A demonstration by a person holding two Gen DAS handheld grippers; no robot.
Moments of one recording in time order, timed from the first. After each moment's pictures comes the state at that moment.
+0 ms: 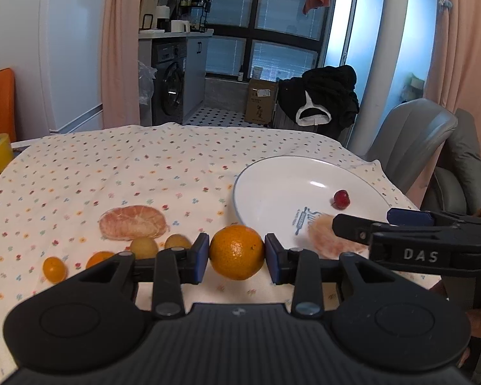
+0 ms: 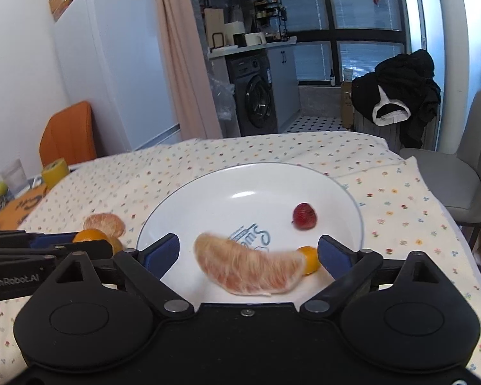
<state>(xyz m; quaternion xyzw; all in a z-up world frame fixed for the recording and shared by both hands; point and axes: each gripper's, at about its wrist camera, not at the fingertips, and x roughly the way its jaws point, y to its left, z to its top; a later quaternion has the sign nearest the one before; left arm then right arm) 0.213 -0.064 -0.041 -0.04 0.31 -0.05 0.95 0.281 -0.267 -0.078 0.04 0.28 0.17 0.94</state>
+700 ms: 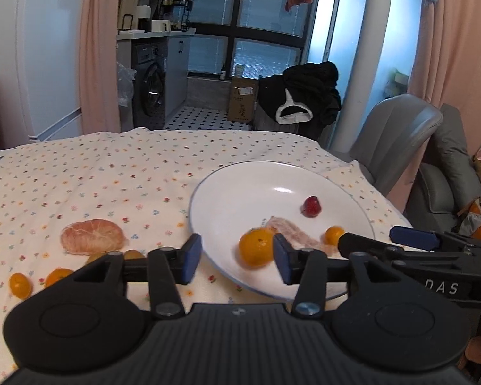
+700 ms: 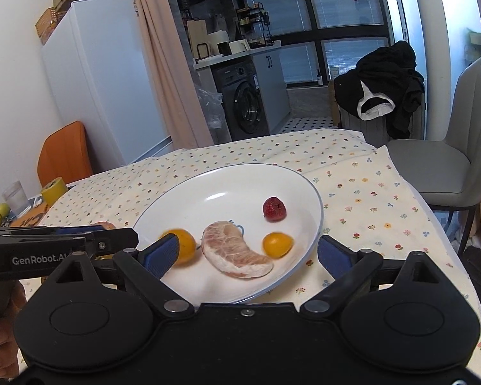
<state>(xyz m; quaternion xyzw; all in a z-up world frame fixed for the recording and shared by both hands) 0.226 -0.091 -0.037 -0.04 0.31 -0.08 0.95 0.266 -0.298 -0.078 0.08 0.28 0.16 0.94</state>
